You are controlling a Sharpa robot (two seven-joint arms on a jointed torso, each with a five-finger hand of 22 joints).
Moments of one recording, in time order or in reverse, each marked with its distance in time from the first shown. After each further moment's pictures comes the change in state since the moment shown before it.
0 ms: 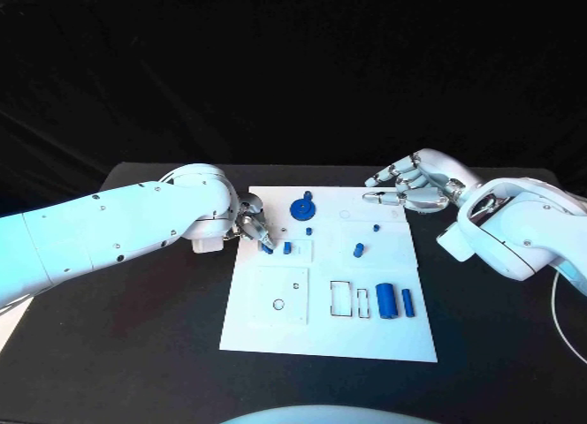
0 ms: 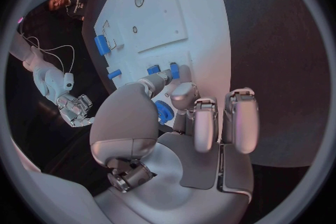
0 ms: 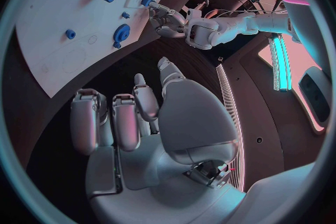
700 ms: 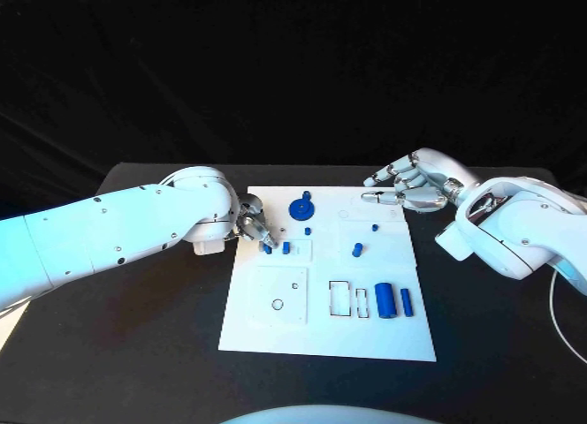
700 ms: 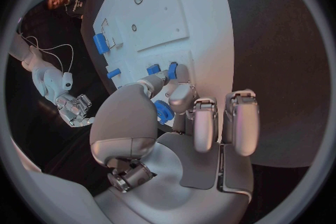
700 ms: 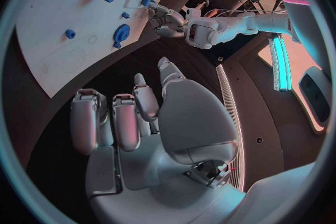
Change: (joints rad) left arm -0.005 0.006 -0.004 0.000 -0.003 -0.029 -0.004; left_hand -0.039 0.011 -0.043 0.026 0.000 0.039 -0.018 -0.004 -0.008 0.019 -0.005 0.025 0.035 -0.002 -0.005 0.000 0.000 -0.011 0.004 -0.004 0.028 0.000; right arm 0.000 0.000 0.000 0.000 0.000 0.001 0.000; right_hand 0.000 0.000 0.000 0.000 0.000 0.000 0.000 0.000 0.000 0.000 0.000 0.000 0.000 0.000 0.000 0.000 0.000 0.000 0.000 0.000 0.000 0.000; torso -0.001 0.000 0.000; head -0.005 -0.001
